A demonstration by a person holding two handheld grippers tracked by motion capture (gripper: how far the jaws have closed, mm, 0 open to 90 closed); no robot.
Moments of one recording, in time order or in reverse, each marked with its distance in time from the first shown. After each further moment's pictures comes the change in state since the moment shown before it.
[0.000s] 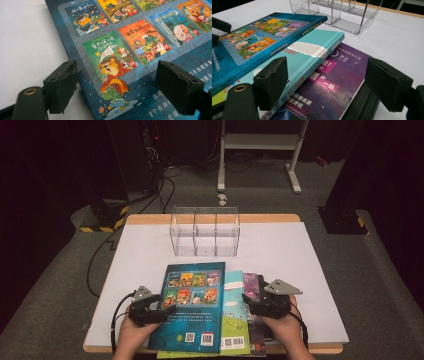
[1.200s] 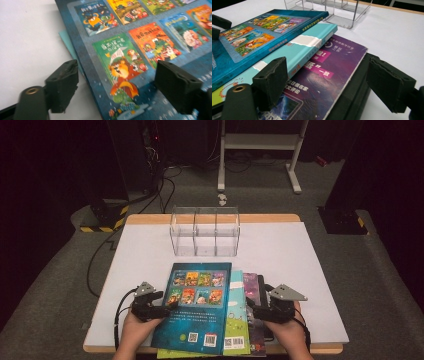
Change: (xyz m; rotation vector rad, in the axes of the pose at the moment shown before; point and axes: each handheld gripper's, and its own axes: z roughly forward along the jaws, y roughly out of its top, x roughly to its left) left arm 0.004 0.007 0.008 -0.005 -0.054 -0.015; right arm 0.001 -0.012 -0.011 -0.004 -0.044 0.021
